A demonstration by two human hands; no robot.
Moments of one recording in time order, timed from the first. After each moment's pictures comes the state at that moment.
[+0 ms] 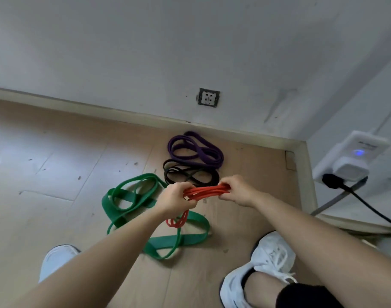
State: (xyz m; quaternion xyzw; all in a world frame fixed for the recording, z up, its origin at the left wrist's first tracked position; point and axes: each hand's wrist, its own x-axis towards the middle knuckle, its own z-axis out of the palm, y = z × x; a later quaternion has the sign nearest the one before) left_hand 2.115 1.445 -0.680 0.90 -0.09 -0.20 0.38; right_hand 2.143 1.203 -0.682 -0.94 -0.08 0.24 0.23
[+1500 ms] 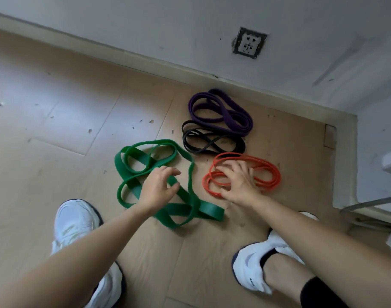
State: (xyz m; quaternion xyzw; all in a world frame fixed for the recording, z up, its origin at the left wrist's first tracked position) left_hand 2.068 1.530 -0.784 0.94 -0.01 -0.09 0.33; right_hand 2.104 1.256 -0.775 -0.96 -0.13 0.19 0.17
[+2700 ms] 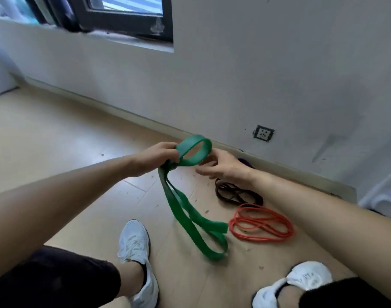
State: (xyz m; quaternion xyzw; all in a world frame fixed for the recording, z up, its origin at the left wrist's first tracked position) left_hand 2.042 1.634 -0.443 0.84 0.00 -0.17 0.52; right_hand 2.097 1.405 -0.478 -0.81 -0.23 0.24 0.48
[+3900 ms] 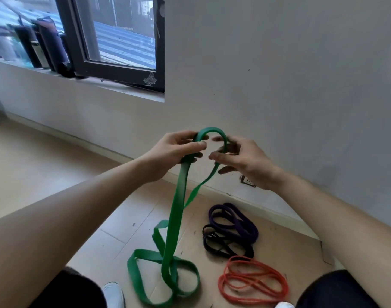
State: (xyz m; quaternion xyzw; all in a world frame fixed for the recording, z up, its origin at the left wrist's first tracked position) left_hand 2.118 1.599 -0.351 0.75 -0.11 -0.01 0.65; right_hand 2.152 1.380 -0.343 -0.78 -0.25 0.10 0.57
